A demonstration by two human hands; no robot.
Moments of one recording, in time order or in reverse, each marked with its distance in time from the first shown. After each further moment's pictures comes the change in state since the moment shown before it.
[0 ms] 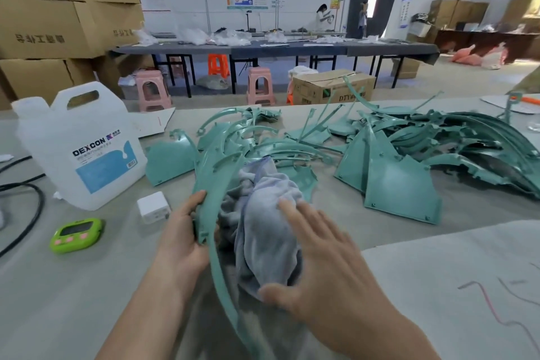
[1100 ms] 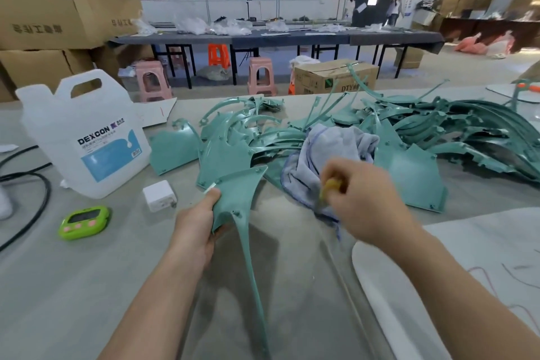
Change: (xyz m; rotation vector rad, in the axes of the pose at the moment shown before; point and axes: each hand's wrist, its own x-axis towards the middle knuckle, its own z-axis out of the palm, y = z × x) left_hand 0.029 -0.016 -0.018 0.376 0.309 0.222; right_hand 0.055 0.041 -0.044 0.039 0.246 0.078
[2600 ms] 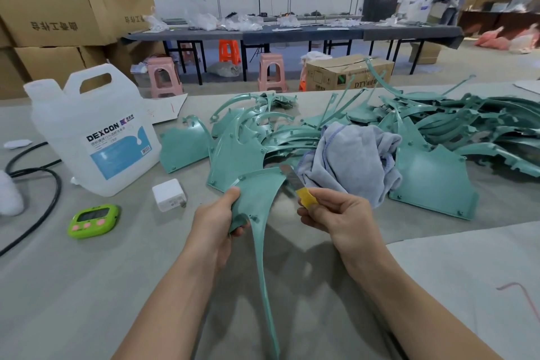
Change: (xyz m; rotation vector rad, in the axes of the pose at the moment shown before) left_hand 0.011 -0.006 0.005 0.138 -0.041 0.060; right_hand -0.003 0.009 0.085 1.134 -0.047 0.235
